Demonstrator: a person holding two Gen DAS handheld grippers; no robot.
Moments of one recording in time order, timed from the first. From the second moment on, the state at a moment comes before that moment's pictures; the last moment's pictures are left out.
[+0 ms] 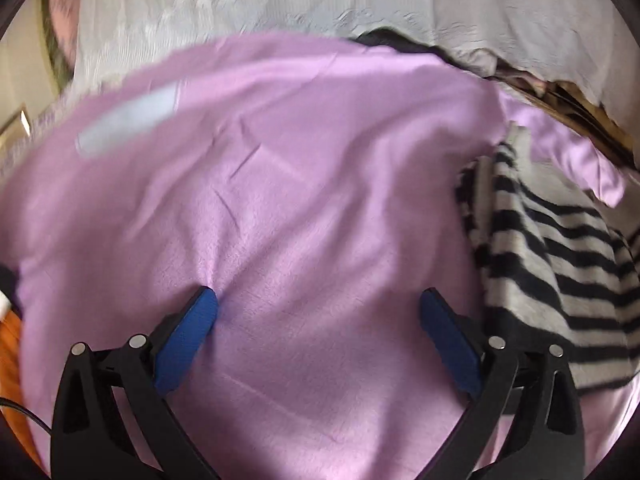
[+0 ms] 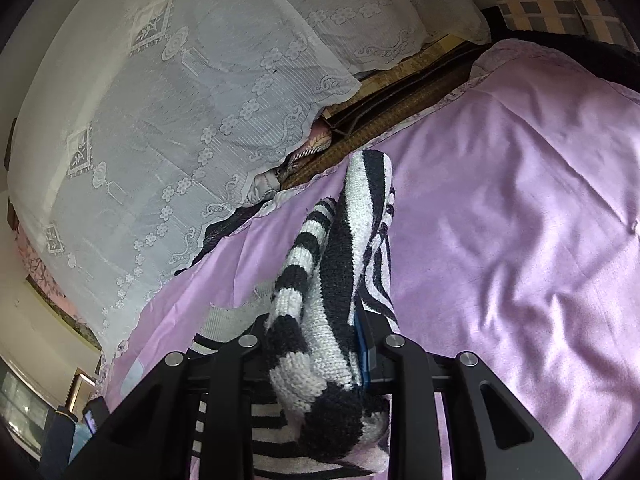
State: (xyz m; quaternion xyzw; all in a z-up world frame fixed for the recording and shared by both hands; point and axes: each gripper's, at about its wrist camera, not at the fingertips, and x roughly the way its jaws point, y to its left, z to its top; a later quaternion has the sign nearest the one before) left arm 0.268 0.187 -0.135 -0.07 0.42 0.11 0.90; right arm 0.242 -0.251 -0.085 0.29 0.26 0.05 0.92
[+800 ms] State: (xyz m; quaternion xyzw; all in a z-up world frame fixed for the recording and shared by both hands) left arm 0.269 0.173 -0.132 -0.05 0.42 0.12 0.90; right arm 0.268 -0.112 -0.042 0.25 0.29 0.09 0.92
